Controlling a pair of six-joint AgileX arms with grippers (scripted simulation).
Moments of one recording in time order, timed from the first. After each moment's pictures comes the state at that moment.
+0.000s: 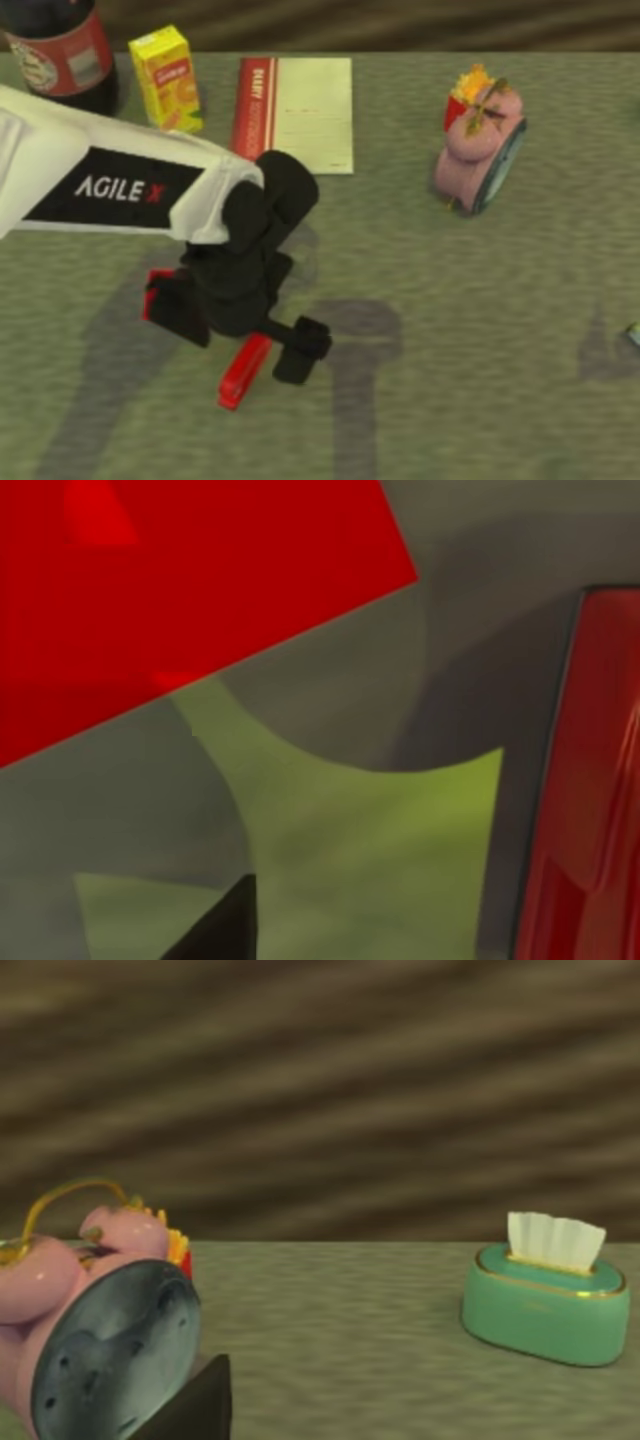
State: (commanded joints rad) left arm -0.61 2.04 1.19 -0.72 -0.01 -0.14; right arm 0.00 0.00 0.00 0.00 0.00 0.00
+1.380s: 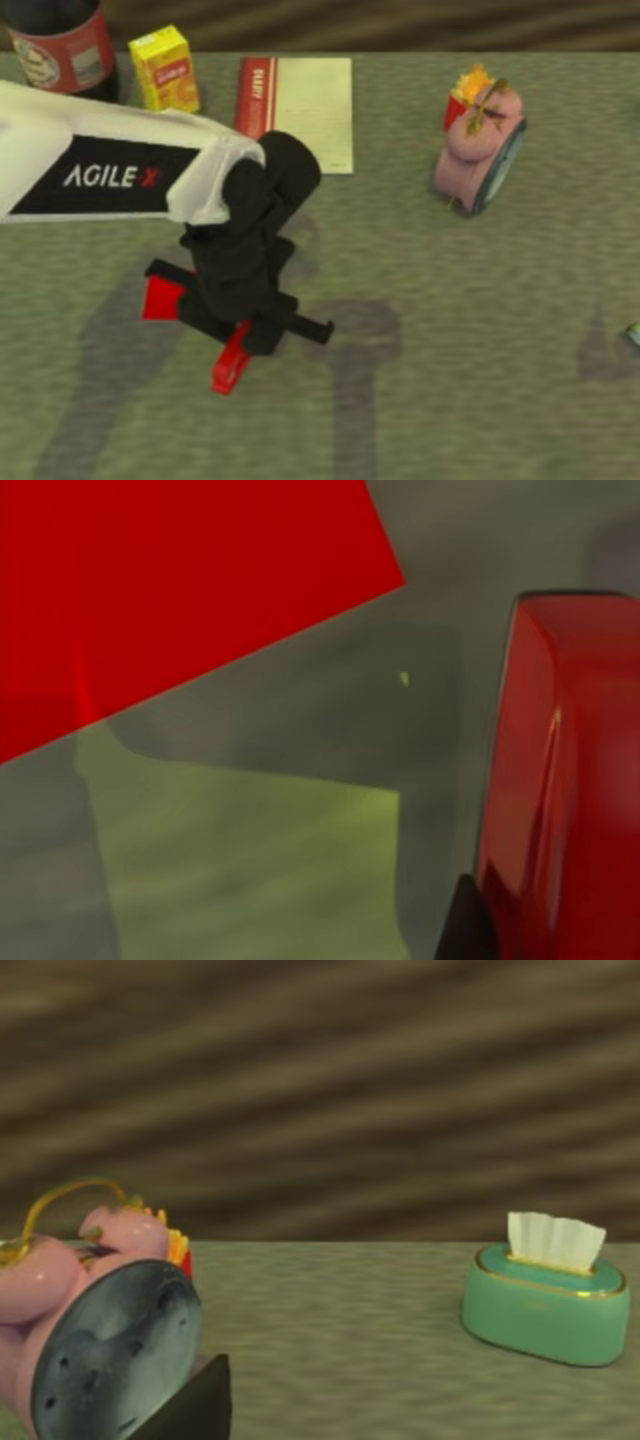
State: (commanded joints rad) left arm -0.60 2.01 1.24 -0.79 -0.01 -0.15; right arm 0.00 0.00 0.00 0.00 0.00 0.00
